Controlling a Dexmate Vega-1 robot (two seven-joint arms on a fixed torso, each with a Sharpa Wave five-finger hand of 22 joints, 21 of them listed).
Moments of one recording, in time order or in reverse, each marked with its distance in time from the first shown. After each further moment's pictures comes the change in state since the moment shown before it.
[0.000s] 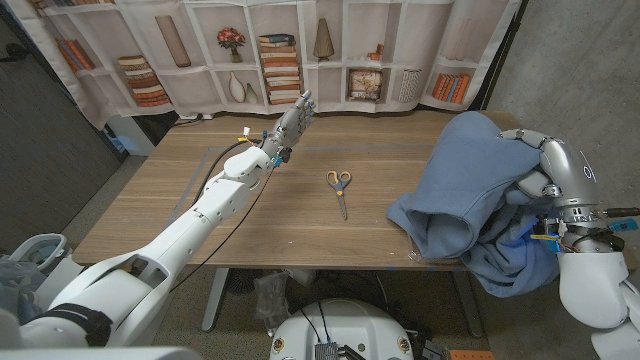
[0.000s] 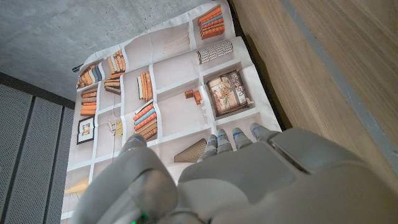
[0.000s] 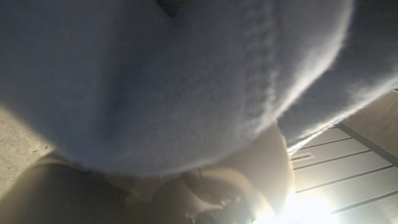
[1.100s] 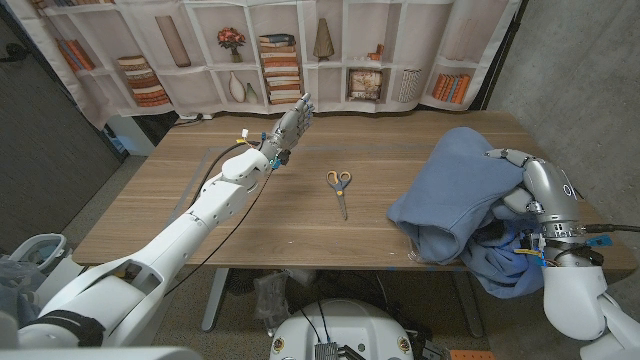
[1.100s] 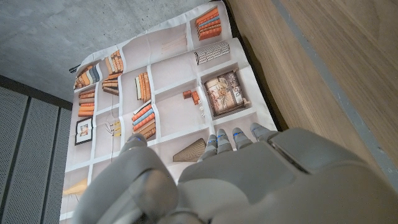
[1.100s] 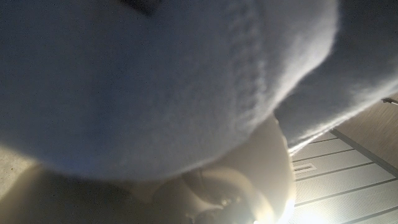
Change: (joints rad) left arm 0.037 0.031 -0.010 -0.067 -0.003 0.029 0.029; left_hand 0.005 0.005 -0.006 0.002 0.000 0.000 0.000 0.000 0.000 0.000 0.000 0.000 0.000 0.000 0.000 0.000 0.000 0.000 0.000 0.000 0.000; right arm -0.031 -0.080 -0.091 0.061 -0.028 -0.071 -0.111; right_hand -0.006 -0.006 0.008 -0.008 -0.004 0.010 0.005 0.000 0.000 0.009 0.001 -0.004 0.005 0.000 0.000 -0.008 0.006 0.000 0.000 0.000 0.000
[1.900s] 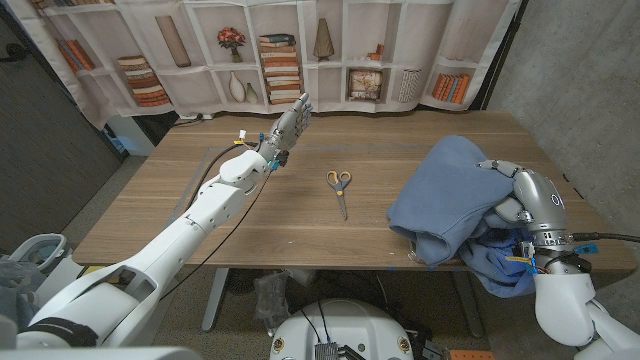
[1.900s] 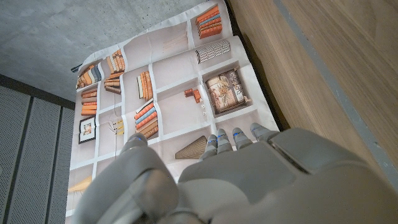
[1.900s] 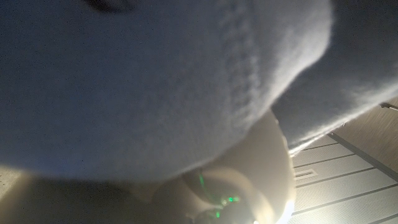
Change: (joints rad) left arm 0.028 0.019 -0.008 -0.049 0.000 0.006 0.026; left_hand 0.004 0.004 0.000 0.000 0.000 0.000 0.000 0.000 0.000 0.000 0.000 0.000 0.000 0.000 0.000 0.000 0.000 0.000 0.000 0.000 0.000; right arm -0.006 -0.066 -0.066 0.047 0.005 -0.039 -0.060; right_hand 0.000 0.000 0.000 0.000 0.003 0.008 0.003 0.000 0.001 0.001 -0.002 0.000 0.002 0.000 0.000 0.000 0.000 -0.004 -0.004 0.000 0.000
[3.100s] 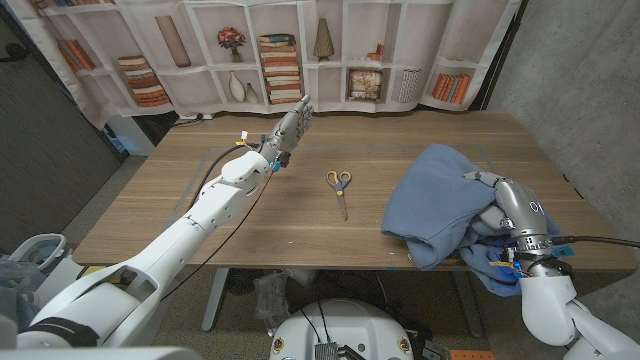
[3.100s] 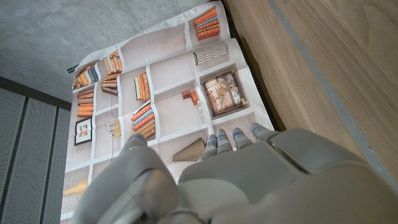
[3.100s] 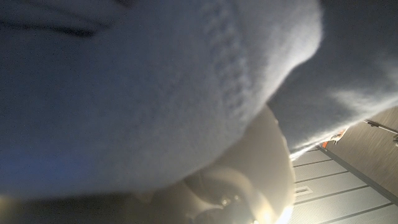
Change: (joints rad) left arm -0.006 -0.008 0.009 0.011 0.001 0.010 0.002; left_hand 0.000 0.000 -0.008 0.000 0.000 0.000 0.000 0.000 0.000 0.000 0.000 0.000 0.000 0.000 0.000 0.000 0.000 0.000 0.000 0.000 0.000; right arm 0.023 -0.123 -0.112 0.055 0.014 -0.114 -0.054; right_hand -0.032 0.013 -0.003 0.003 -0.004 -0.019 -0.004 -0.016 -0.021 -0.004 -0.004 -0.027 -0.019 -0.017 -0.017 -0.066 -0.046 -0.045 0.013 -0.068 -0.018
